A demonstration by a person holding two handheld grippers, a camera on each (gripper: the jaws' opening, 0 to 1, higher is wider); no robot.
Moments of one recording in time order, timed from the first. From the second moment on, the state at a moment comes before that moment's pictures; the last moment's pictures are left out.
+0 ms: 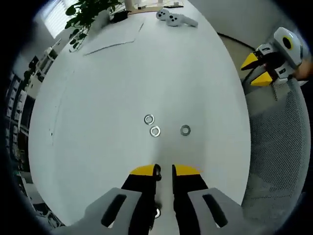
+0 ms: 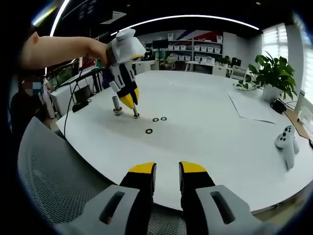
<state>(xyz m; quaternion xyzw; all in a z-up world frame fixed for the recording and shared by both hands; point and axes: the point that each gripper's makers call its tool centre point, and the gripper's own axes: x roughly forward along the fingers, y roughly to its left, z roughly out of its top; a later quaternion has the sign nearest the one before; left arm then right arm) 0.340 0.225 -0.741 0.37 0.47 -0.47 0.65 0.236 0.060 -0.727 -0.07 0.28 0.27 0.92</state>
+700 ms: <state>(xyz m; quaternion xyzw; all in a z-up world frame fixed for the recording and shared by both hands) 0.318 0.183 -0.755 0.40 0.46 -0.52 0.60 0.236 0.060 -0.727 -0.07 0.28 0.27 0.92</state>
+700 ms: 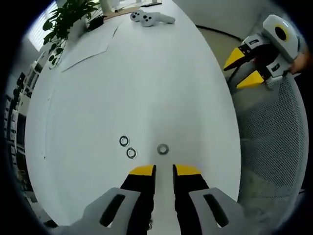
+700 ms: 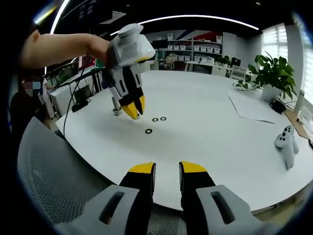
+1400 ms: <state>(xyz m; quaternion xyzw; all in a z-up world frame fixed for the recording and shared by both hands) 0.319 0.176 -0.790 0.42 0.46 -0.52 0.58 0.236 0.059 -0.726 -0.07 0.28 0.27 0.92</state>
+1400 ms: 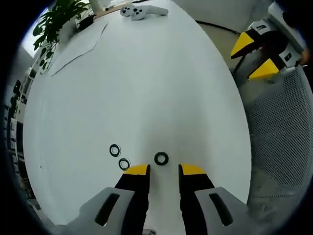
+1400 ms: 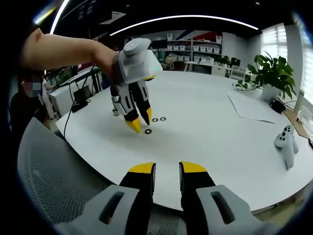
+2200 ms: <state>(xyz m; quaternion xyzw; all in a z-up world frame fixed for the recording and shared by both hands) 0.320 0.169 -0.795 0.45 0.45 -0.53 0.55 0.237 0.059 -0.726 -0.07 0.27 0.27 0.92</state>
